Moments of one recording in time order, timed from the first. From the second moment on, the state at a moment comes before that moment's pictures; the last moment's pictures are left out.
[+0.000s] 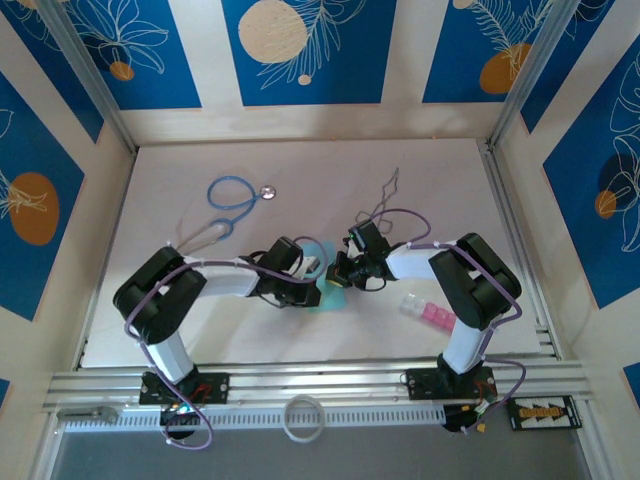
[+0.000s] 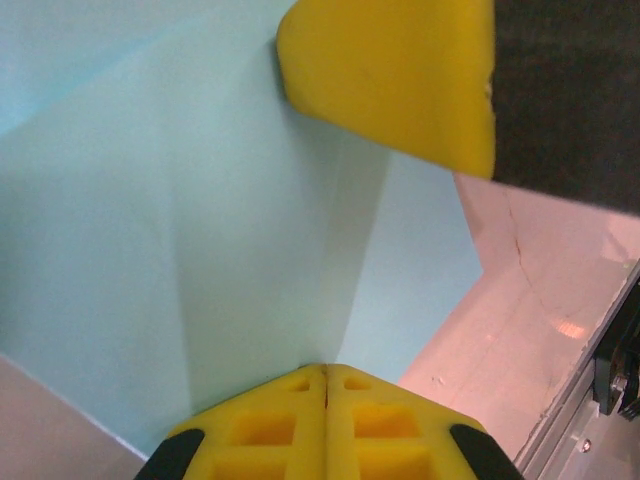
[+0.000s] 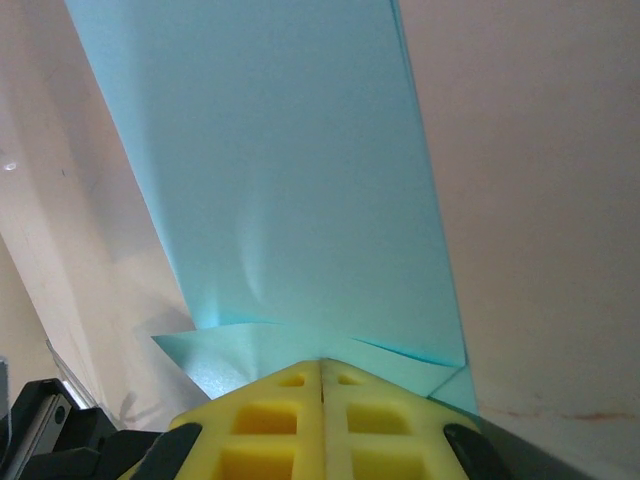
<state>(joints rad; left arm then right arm) -0.75 1.72 0.78 -0.10 0.54 -0.60 0.57 1.76 0.78 -0.03 -0.50 0.91</state>
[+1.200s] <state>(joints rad) -0.75 1.65 0.84 -0.17 0.48 -0.60 0.58 1.76 0.80 -0.06 -0.50 0.91</state>
